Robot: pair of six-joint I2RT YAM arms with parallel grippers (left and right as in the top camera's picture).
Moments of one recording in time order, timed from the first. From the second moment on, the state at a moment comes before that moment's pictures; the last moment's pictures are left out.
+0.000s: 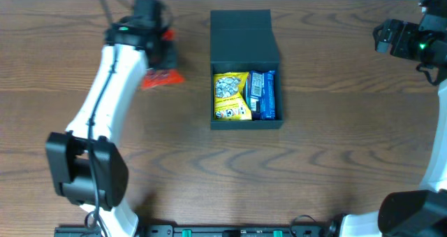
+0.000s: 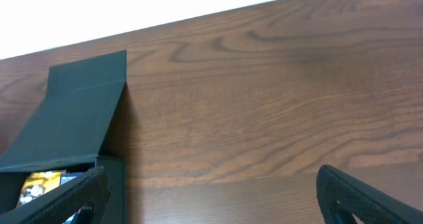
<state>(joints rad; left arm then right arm) -0.23 1.86 1.68 -0.95 -0.05 -0.20 -0.34 1.62 1.71 -0.91 -0.29 -0.03</state>
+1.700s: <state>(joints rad) -0.33 1.97 2.05 -1.05 -0.14 -0.44 -0.19 1.66 1.71 -0.98 -0.53 -0.11</state>
